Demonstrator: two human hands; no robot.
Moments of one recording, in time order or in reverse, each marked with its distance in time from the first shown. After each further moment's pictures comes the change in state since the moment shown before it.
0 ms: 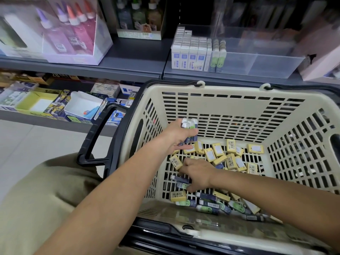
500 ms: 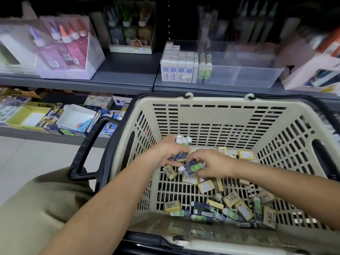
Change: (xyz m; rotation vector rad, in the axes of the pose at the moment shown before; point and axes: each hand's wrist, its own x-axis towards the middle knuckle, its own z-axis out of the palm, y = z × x) left_hand -0.004 -0.002 0.002 0.179 -0.081 -0.051; right_hand -0.057 0.040 -0.057 0.484 0.212 0.032
